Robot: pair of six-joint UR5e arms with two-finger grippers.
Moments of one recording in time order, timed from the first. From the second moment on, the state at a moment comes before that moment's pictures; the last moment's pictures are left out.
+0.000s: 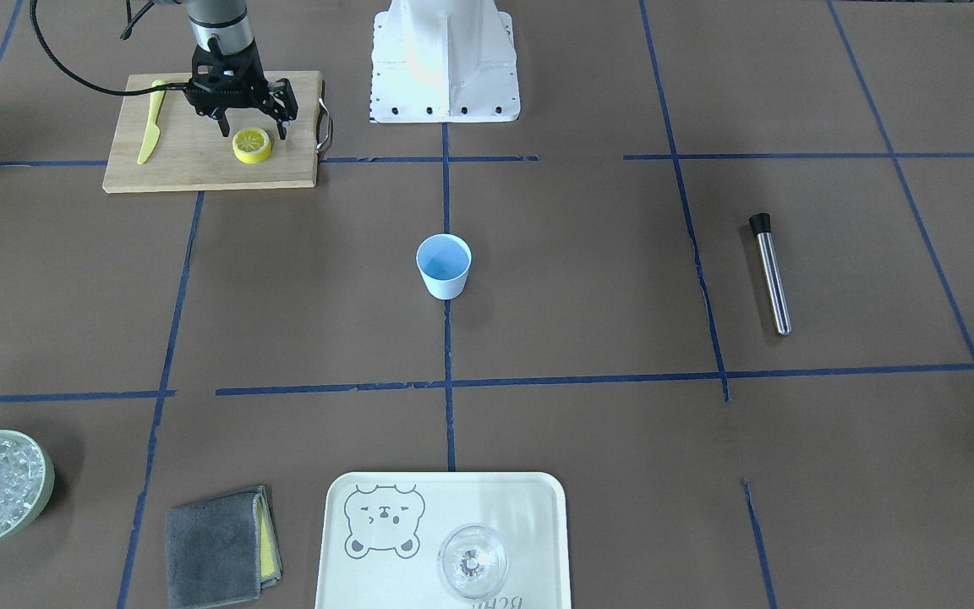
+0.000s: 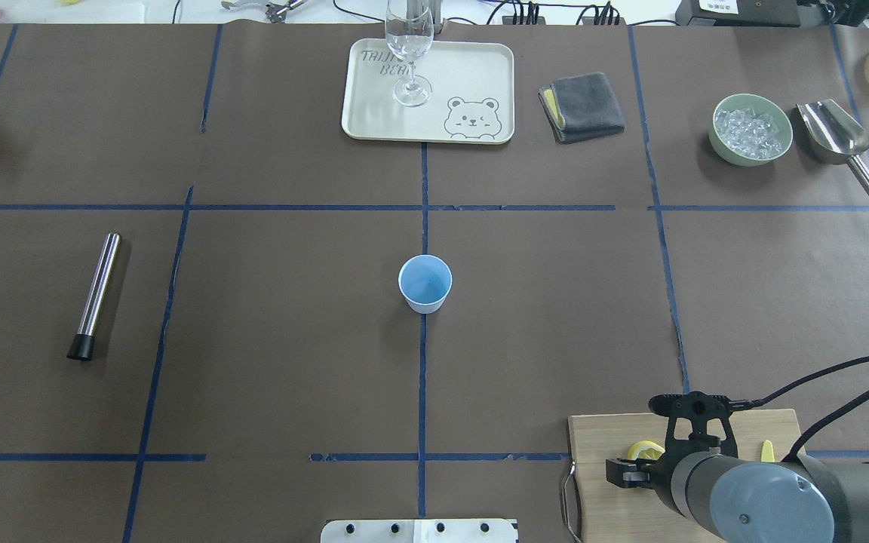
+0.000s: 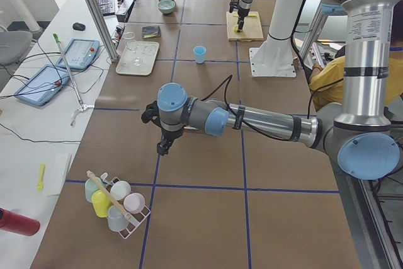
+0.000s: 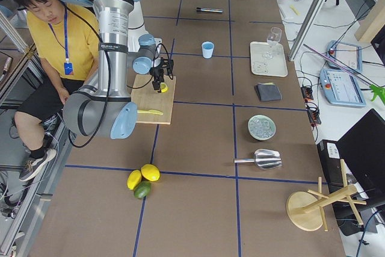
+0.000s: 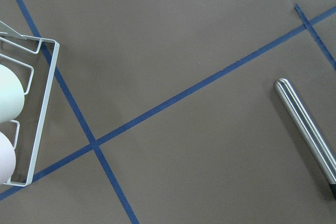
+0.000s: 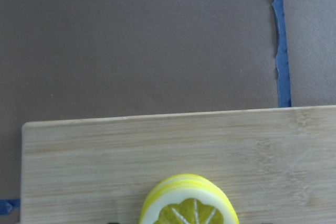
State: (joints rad) left arm -1.46 -1.53 -1.78 -1.73 -2.41 0.21; right arm 0.07 -1.67 2.17 -1.38 1.48 1.57
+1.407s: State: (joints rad) left arm -1.46 -1.52 -1.79 -1.73 -2.41 0.21; right arm 0.10 -1.65 2.18 -1.38 1.49 1.57
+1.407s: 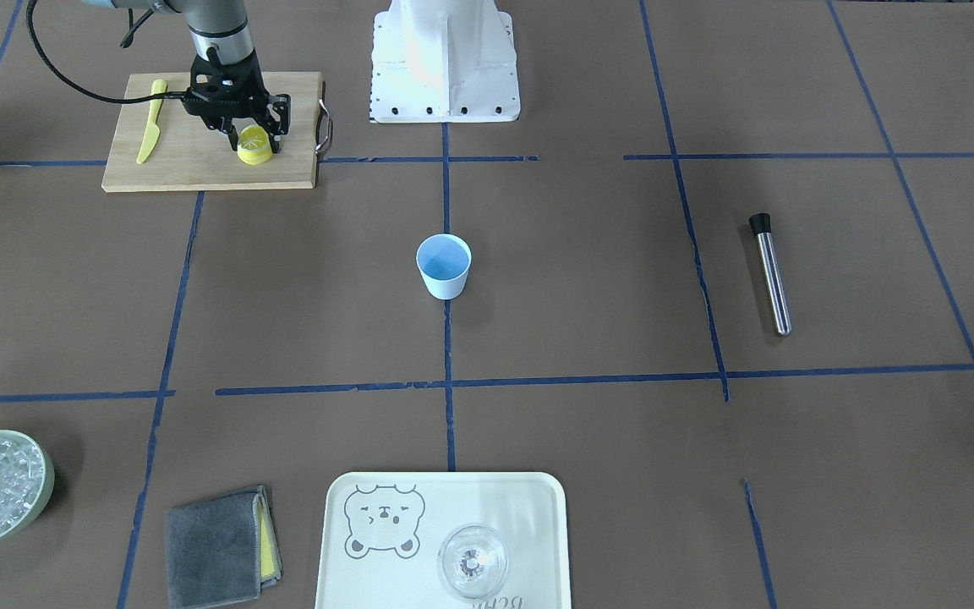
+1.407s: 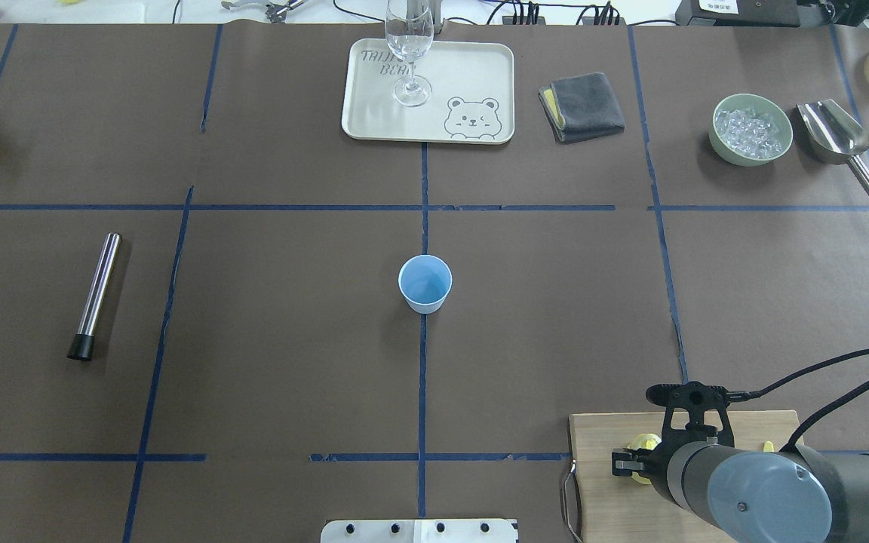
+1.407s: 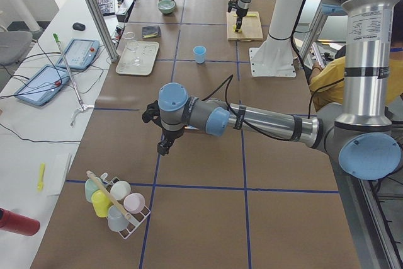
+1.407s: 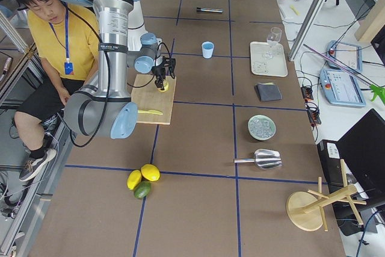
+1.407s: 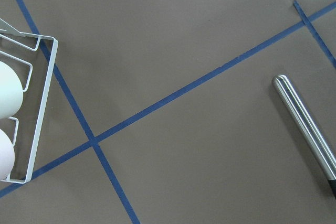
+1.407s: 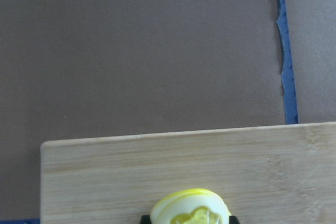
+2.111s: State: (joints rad) left arm -1.46 -1.52 -1.79 -1.73 -2.41 0.21; right arm 0.12 -1.66 2.20 -1.38 1.49 1.57
